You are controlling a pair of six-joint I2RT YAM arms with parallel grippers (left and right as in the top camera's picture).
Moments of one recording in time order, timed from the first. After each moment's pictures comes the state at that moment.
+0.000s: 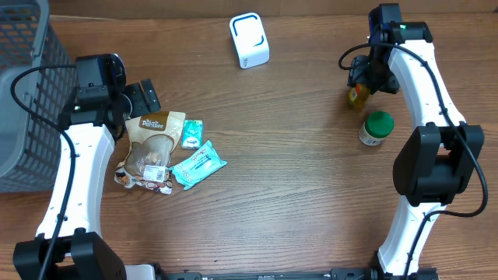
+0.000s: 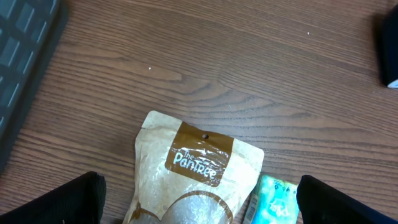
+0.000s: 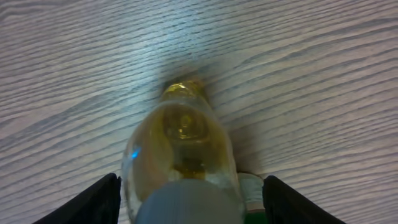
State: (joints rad) left arm 0.11 1.55 1.24 -0.64 -0.01 -0.21; right arm 0.01 2.15 1.96 -1.19 0.12 0.25
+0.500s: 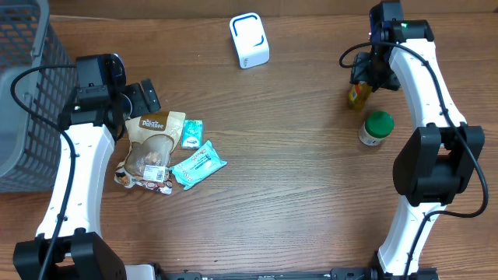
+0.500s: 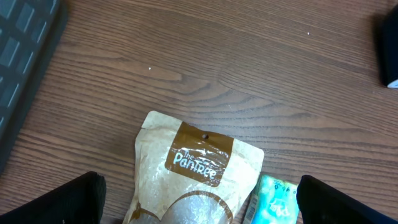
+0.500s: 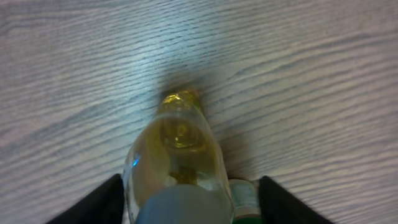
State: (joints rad) left arm 0.11 1.55 1.24 -0.64 -0.01 -0.21; right arm 0.01 2.15 1.98 -1.19 0.15 0.24
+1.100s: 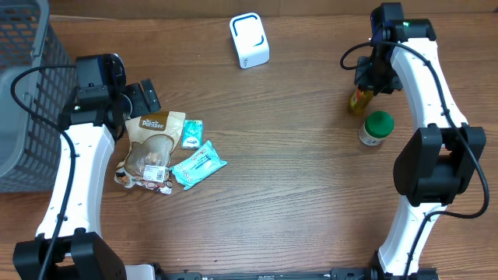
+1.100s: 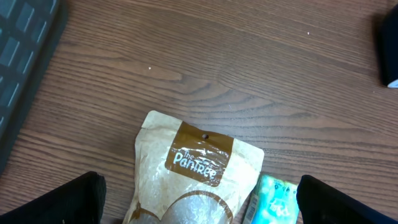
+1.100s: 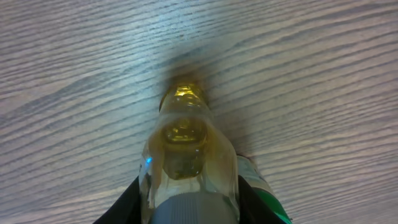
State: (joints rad) left arm 0.11 1.55 1.24 -0.64 -0.01 -0.21; right arm 0.01 2.15 1.99 -1.28 0.13 0.23
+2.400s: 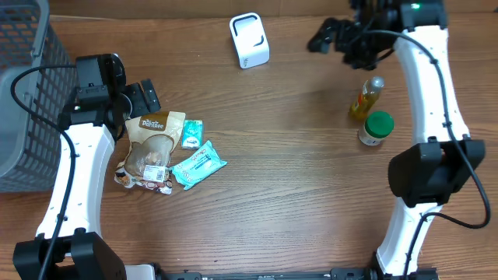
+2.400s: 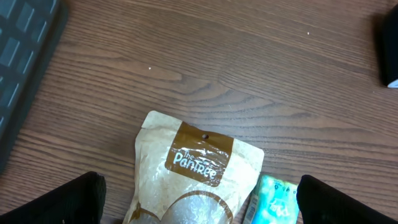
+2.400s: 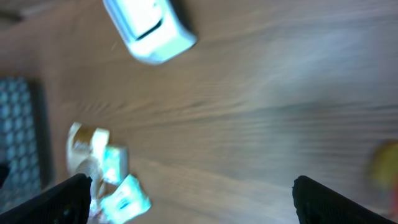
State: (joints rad) left arm 0.11 1.55 1.24 -0.64 -0.01 -0.21; right arm 0.07 2.15 2.26 -1.30 -0.47 0.25
